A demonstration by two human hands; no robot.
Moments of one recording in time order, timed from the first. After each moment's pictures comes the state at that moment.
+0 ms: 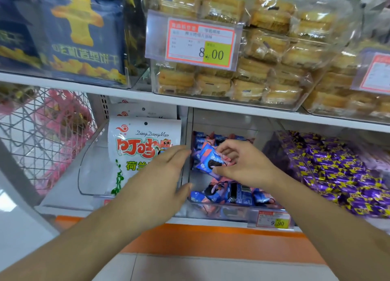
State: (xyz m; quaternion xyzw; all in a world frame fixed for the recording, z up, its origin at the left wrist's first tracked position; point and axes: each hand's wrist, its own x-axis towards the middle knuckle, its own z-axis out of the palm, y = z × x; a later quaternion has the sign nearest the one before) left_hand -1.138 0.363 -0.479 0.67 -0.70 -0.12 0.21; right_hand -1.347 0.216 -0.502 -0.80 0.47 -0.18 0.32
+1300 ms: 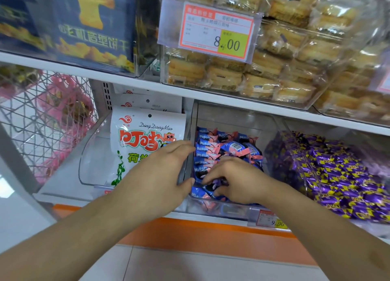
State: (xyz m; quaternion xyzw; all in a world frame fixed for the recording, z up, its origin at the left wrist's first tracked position) left_hand -1.131 0.359 -0.490 0.65 -0.72 -0.08 0.25; right_hand -1.337 0.227 -0.519 -0.94 0.32 0.02 0.15
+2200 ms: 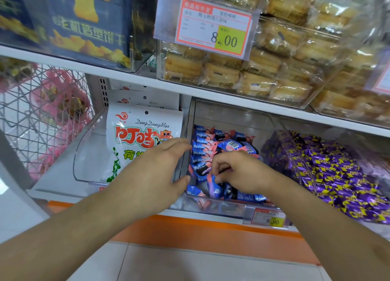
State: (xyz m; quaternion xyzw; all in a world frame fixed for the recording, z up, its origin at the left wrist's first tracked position) left_hand -1.130 0.358 -0.491 0.65 -0.72 -0.09 0.24; right_hand -1.349 0.218 -0.509 -0.86 0.42 -0.01 0.29
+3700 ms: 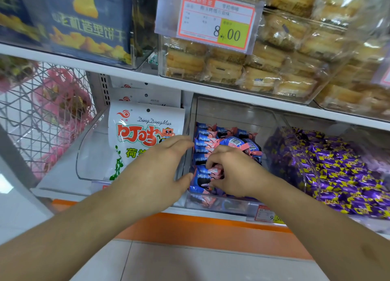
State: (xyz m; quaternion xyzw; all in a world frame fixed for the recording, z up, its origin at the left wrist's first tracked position) left_hand -1.131 0.359 -0.491 0.65 -0.72 -0.08 0.25; right_hand -1.334 0.227 -0.524 -0.93 0.36 -0.01 0.09
